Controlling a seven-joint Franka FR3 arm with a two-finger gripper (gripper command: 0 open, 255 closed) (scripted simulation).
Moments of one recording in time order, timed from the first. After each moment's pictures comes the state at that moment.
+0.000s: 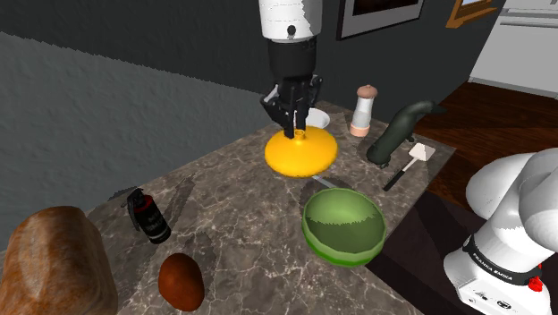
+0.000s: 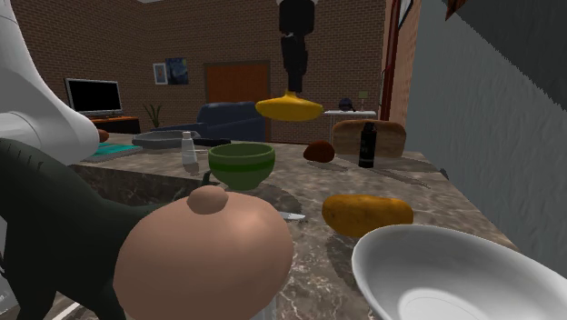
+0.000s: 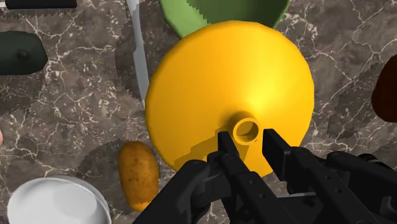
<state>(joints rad) 0.10 -0.15 0.51 -1.79 0.02 1.62 0.59</state>
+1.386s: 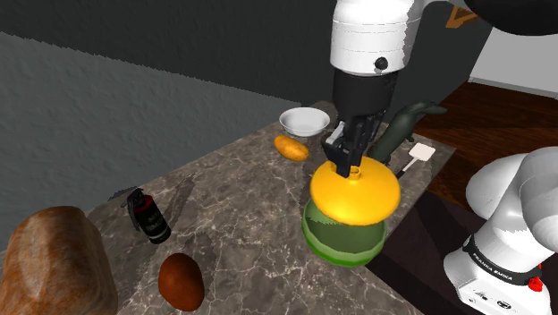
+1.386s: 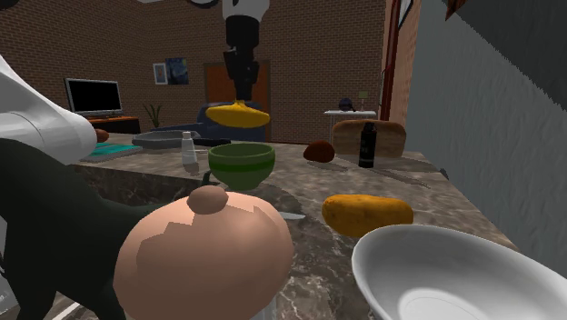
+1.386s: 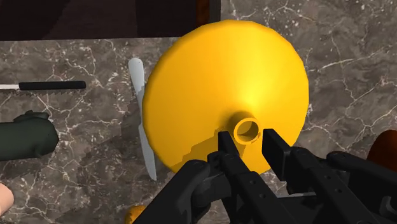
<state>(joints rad) 0.19 -0.51 0.51 -2.12 0.19 1.63 0.62</state>
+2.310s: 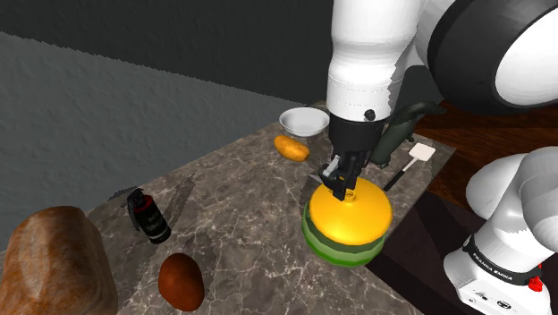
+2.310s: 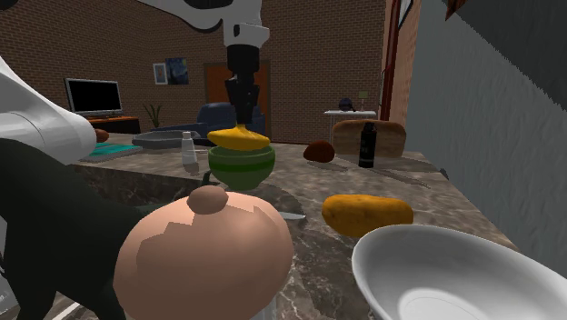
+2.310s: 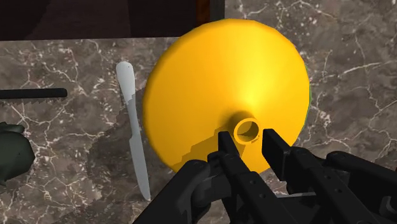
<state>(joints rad) 0.20 -0.51 0.53 -2.27 0.20 1.78 0.61</state>
